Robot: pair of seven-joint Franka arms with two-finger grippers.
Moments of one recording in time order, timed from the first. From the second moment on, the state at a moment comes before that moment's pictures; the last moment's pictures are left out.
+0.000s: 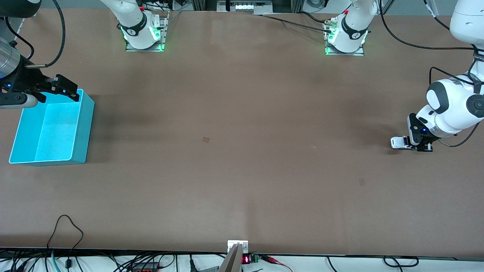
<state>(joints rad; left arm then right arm) 0.37 0.46 0.00 -2.10 0.14 2.61 1.83 -0.03 0.03 0.08 -1.60 -0.01 1.63 0.00</state>
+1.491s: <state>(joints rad) 0.38 0.45 -0.07 -1.88 0.14 2.20 1.74 -0.03 0.03 0.08 -1.60 -0.01 1.63 0.00</state>
